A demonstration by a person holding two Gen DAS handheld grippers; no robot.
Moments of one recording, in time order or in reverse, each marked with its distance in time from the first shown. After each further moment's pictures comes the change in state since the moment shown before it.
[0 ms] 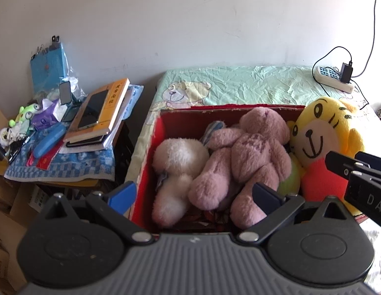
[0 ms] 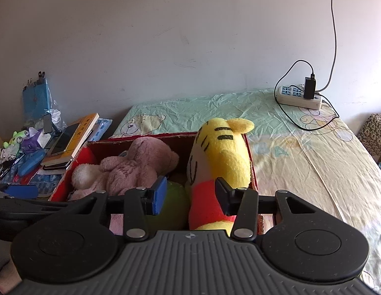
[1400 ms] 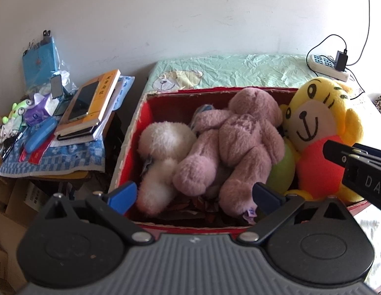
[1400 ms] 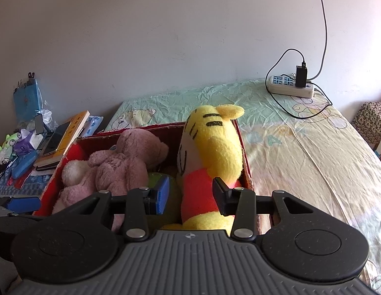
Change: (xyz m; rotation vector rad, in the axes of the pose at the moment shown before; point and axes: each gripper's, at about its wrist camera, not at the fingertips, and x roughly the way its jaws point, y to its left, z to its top) left arm 0.011 -0.016 -0.013 0.018 0.036 -0.016; right arm 0.010 -0.005 -0.005 0.039 0.037 -0.042
